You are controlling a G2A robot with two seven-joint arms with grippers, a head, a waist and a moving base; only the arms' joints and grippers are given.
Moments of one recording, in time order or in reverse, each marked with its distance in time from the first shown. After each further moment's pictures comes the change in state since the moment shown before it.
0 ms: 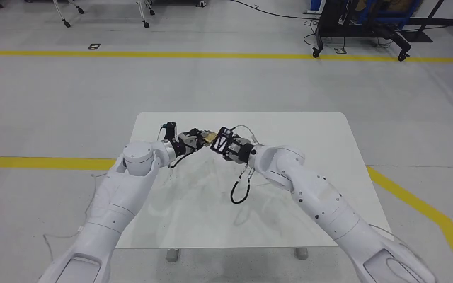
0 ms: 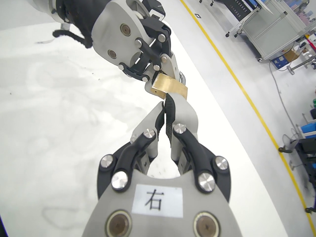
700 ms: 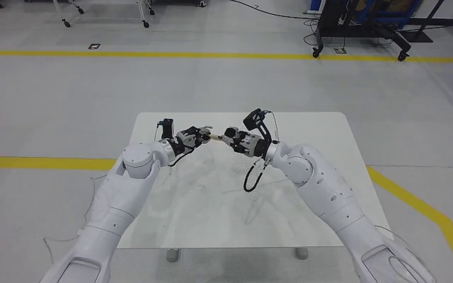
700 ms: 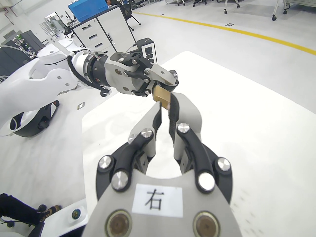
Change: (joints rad) left arm 0.028 0.001 -0.024 -0.033 0.050 -0.086 0.043; right arm -0.001 -0.015 0.134 0.216 0.577 -0.186 -0.035
